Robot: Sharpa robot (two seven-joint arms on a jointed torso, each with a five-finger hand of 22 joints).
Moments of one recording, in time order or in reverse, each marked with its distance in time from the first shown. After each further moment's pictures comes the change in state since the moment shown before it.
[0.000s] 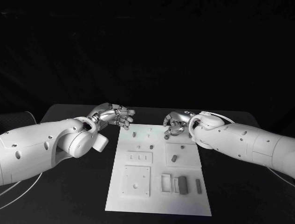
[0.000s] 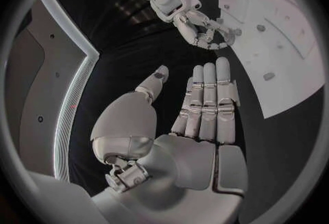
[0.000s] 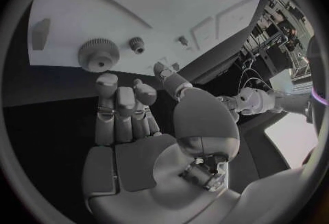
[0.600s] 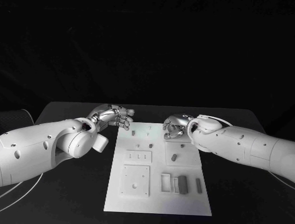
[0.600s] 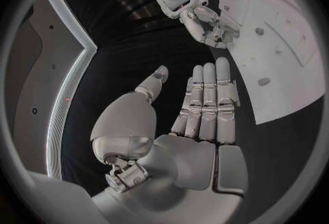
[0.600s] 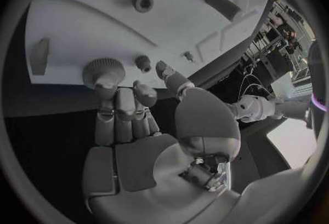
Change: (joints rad) left arm 0.000 0.005 0.002 -0.004 0.049 0.012 -0.006; left_hand -0.008 0.000 0.000 0.000 0.000 0.004 0.004 0.000 0.003 0.000 0.000 0.000 0.007 0.000 0.000 -0.004 0.006 0.004 0.000 0.000 0.000 0.002; right arm -0.017 0.005 -0.001 -0.002 -0.049 0.012 -0.020; right_hand -0.012 -0.026 -0.007 -0.001 -0.025 -0.027 0.020 -0.026 -0.007 0.004 0.004 0.022 0.011 0.022 0.007 0.041 0.042 -0.016 0.009 -0.020 0.034 0.000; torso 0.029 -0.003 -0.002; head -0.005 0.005
